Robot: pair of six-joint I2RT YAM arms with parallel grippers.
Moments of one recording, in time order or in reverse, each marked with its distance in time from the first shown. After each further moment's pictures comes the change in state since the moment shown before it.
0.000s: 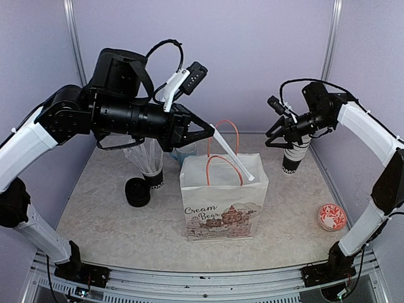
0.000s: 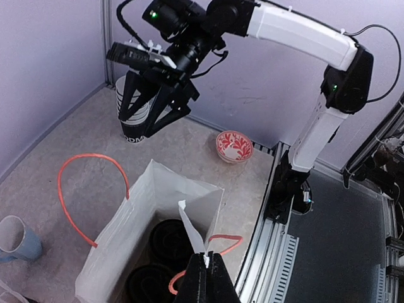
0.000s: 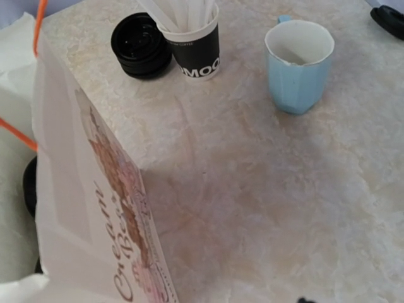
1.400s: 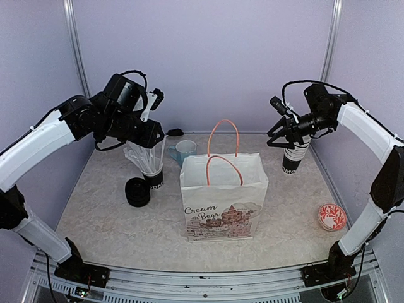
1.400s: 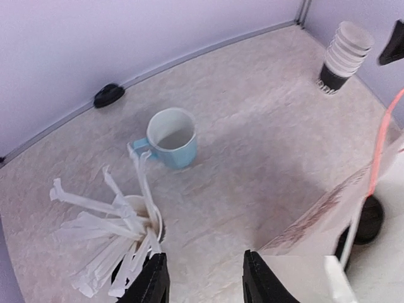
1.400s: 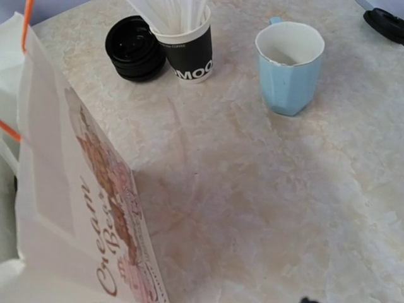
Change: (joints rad) left arm 0.363 -0.047 -0.237 -0.100 -0.268 -0.009; right arm -0.034 0.018 -0.006 0.011 -0.030 -0.032
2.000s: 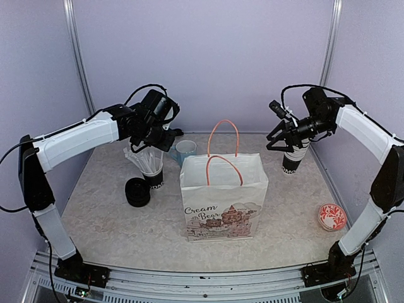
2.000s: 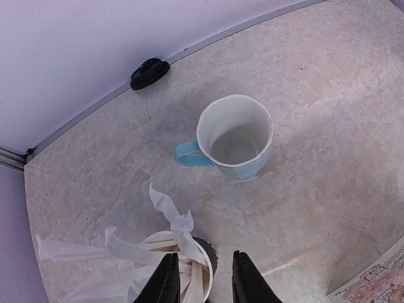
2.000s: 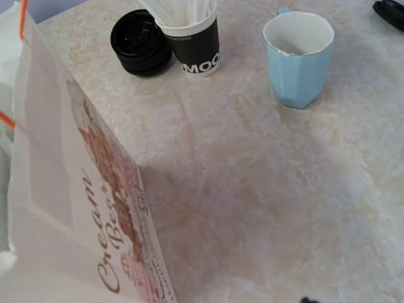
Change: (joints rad) left arm 0.073 0.294 0.000 0.143 -0.175 0.083; right arm 0.000 0.000 -0.043 0.015 -0.015 -0.003
